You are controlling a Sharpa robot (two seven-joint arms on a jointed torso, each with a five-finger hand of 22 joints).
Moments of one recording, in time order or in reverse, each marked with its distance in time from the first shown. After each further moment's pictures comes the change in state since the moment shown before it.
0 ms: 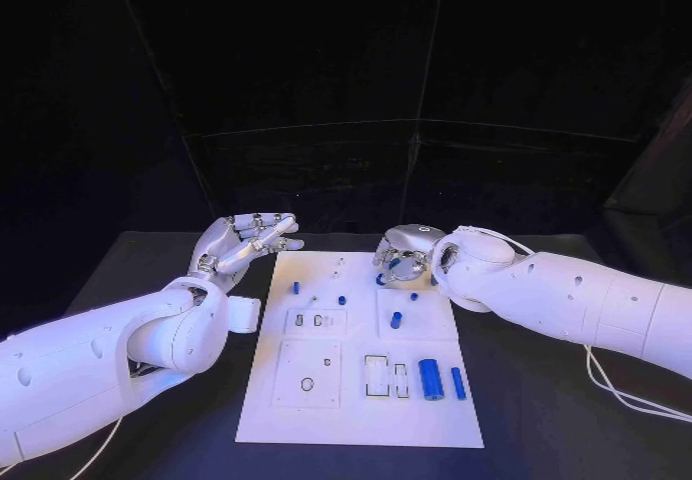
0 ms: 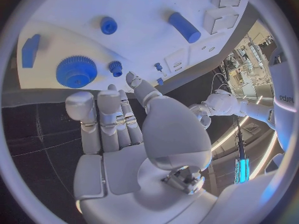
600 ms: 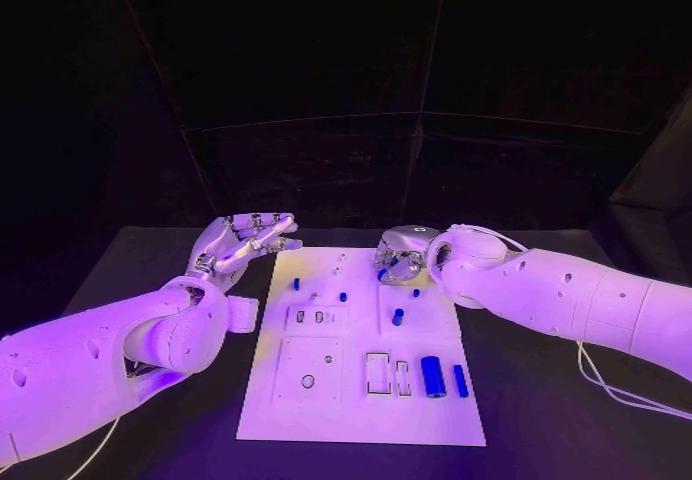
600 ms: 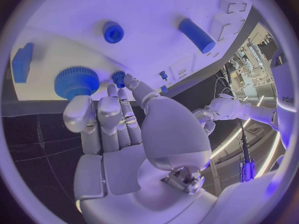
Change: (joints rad) left arm 0.000 -0.005 0.000 0.004 -0.002 0.007 -0.010; left_hand 0.000 0.000 -0.003 -0.003 0.000 0.000 0.000 -0.006 0.000 -0.004 0.004 -0.006 -0.001 0.000 0.000 -0.004 0.002 0.000 0.000 0.000 0.000 -0.001; right arm 0.000 0.027 0.000 -0.036 -0.020 0.049 -0.019; right_hand 0.015 0.015 0.036 0.008 -0.011 0.000 0.000 0.000 0.000 0.004 -0.004 0.000 0.001 -0.004 0.004 0.121 0.126 -0.016 0.036 0.004 0.075 0.111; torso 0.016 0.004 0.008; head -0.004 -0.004
